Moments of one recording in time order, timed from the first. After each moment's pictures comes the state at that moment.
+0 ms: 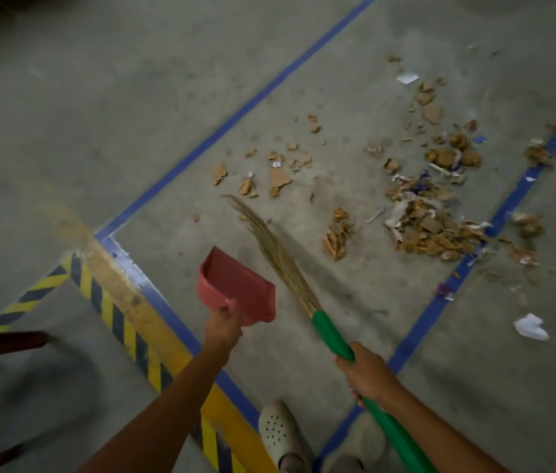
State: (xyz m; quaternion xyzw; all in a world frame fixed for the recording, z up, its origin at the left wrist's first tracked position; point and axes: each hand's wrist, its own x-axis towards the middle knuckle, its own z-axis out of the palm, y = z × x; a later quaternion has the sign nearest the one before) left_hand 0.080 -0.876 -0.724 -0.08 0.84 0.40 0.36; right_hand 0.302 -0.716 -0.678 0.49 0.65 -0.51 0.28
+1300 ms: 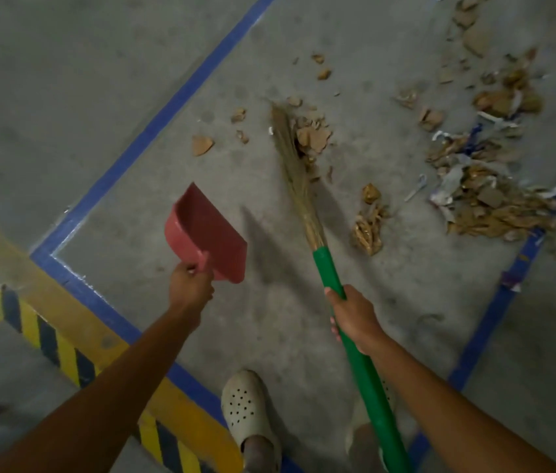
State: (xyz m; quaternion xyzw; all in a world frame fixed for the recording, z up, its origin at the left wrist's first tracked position) left_hand -0.160 -0.828 -0.917 -0.07 0.84 0.42 0.33; right_hand 0.077 -0.677 -0.907 0.62 0.57 -0.53 0.13
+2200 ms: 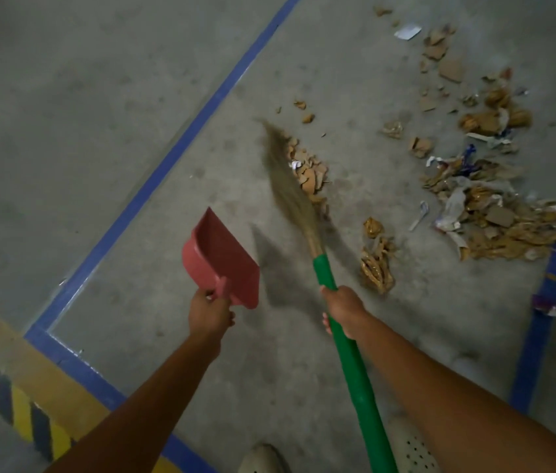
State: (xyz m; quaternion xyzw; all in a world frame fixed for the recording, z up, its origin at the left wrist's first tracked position) left_hand -0.177 -0.753 -0.936 -0.03 0.83 0.44 0.34; right_hand -0.004 -0.607 -0.974 0.66 0.46 -0.58 0.11
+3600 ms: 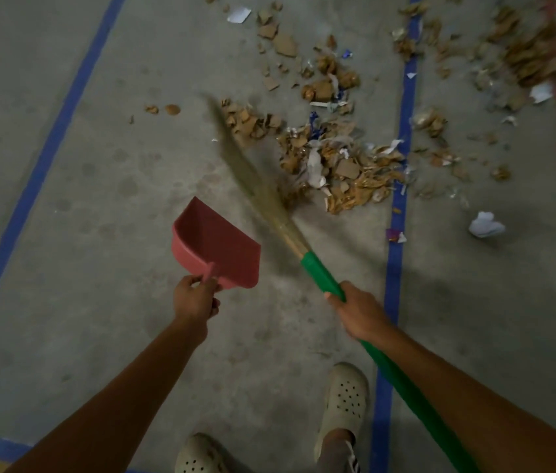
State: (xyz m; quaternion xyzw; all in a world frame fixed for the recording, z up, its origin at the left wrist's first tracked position) left_hand 0.014 -0.619 -0.914 0.03 0.79 0.40 0.47; right_hand 0.297 -0.553 -0.900 0.65 0.60 -0.45 0.12
